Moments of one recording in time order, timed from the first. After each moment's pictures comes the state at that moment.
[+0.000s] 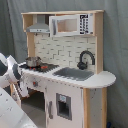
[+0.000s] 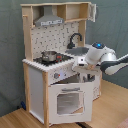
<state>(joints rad) -0.43 -0.55 1.25 -2.40 0.12 2.43 -0.84</state>
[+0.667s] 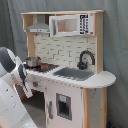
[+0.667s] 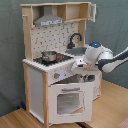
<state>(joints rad) -0.47 -0.45 1.25 -2.40 0.11 2.43 -0.98</state>
